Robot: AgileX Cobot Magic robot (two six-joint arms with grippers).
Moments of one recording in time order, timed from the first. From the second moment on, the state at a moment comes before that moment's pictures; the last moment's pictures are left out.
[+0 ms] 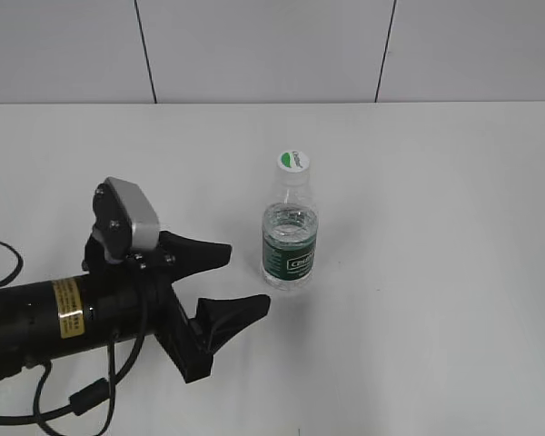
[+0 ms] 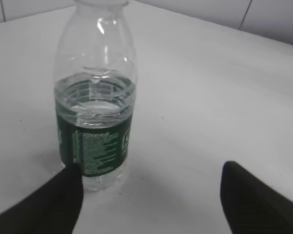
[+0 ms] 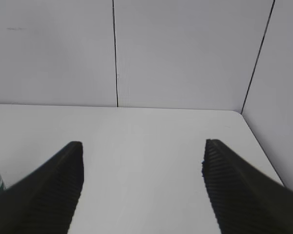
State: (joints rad) left arm -0.52 1.90 -0.41 0.63 -1.13 -0.23; right arm -0.08 0.17 -0.53 0.27 0.57 -0.35
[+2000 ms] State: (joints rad) left arm -0.44 2.15 -0.85 0.86 -1.05 -0.22; right arm -0.08 0.29 -0.53 0.28 0.50 -0.35
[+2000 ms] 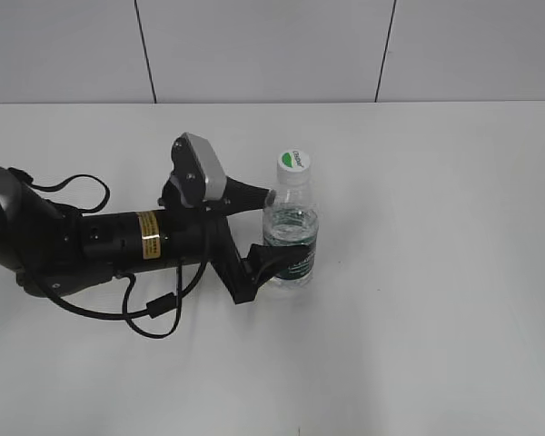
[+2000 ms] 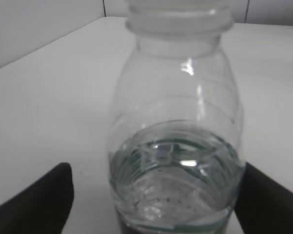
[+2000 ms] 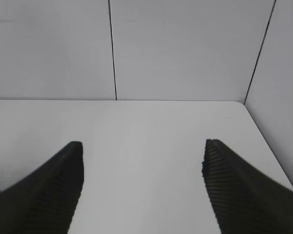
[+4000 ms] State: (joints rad) left arm -0.47 2.23 -0.91 0.99 -1.07 -0.25; right arm -0.08 0.49 -0.64 0.28 0.50 -0.43
